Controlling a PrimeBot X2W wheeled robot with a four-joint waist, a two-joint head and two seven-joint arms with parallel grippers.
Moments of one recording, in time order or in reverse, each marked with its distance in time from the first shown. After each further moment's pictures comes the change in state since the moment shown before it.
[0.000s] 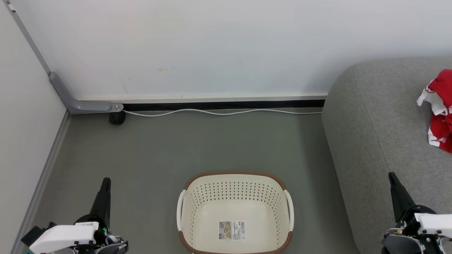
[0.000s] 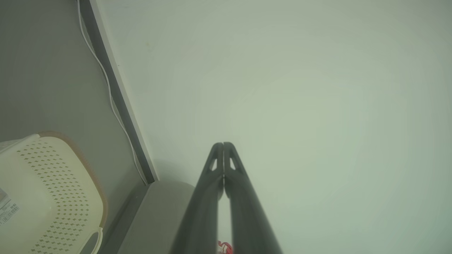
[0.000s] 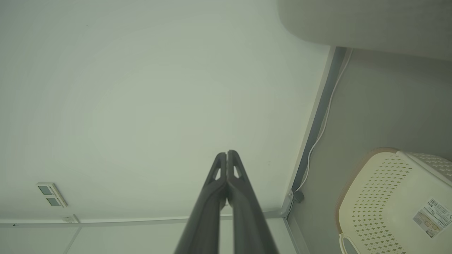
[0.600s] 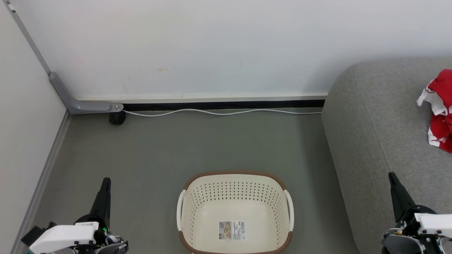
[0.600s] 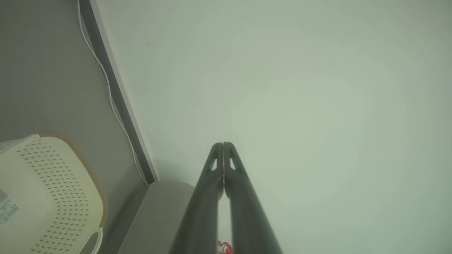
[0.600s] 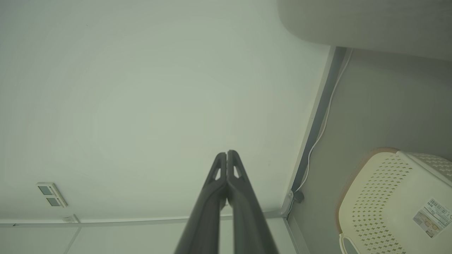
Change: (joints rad) left arm 0.000 0.000 0.000 0.000 0.000 0.000 0.000; right arm 0.000 0.000 0.000 0.000 0.000 0.000 0.000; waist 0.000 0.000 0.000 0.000
